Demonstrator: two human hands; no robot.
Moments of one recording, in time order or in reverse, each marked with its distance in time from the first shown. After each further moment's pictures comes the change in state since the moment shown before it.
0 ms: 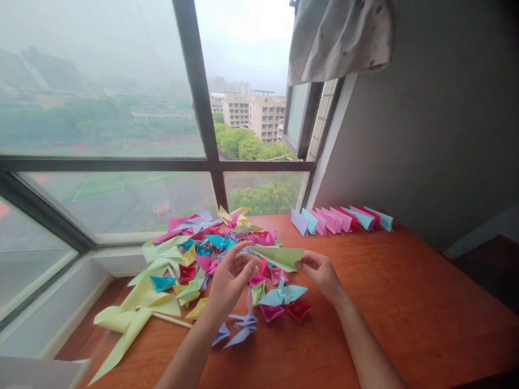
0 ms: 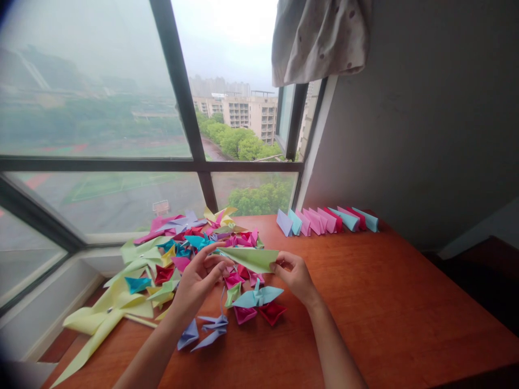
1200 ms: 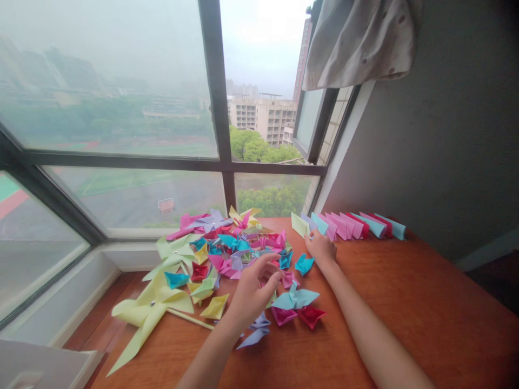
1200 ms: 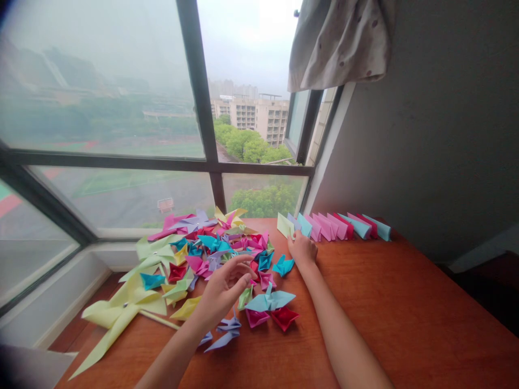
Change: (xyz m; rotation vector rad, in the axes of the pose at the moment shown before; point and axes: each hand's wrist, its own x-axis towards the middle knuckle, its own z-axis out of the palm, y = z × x) left_hand -0.008 -0.007 0.009 0.160 -0.158 0.055; right_hand 0.094 0.035 -0.005 -1.318 0.295 0.435
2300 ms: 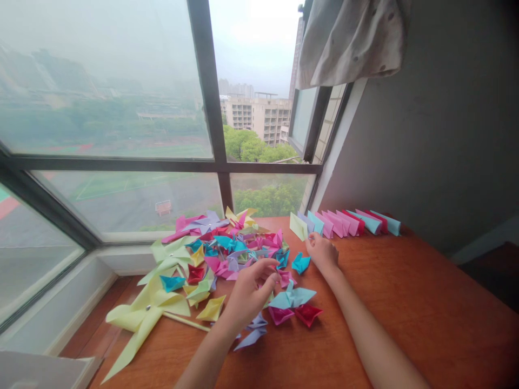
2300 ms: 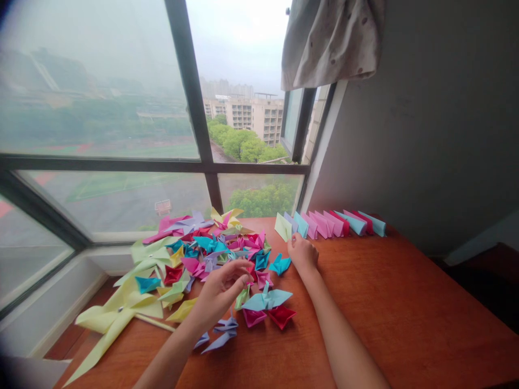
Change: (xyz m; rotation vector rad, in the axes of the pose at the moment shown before) left_hand 0.000 -0.006 -0.001 0.098 -0.033 0.004; right_hand -0.018 0.018 -0.003 0.206 0.019 0.000
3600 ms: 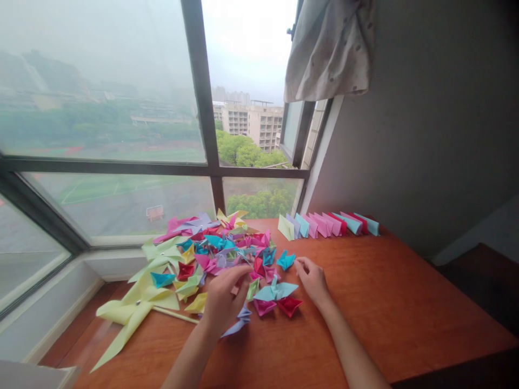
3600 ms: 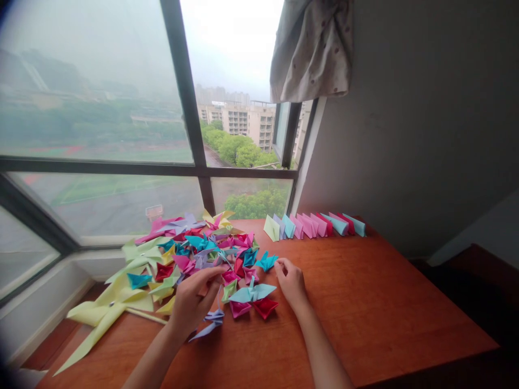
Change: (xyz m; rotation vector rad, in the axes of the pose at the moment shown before) left_hand -0.026 -0.005 -0.010 0.549 0.300 0.411; right_hand -0.080 0.035 0.003 0.594 0.000 -0.236
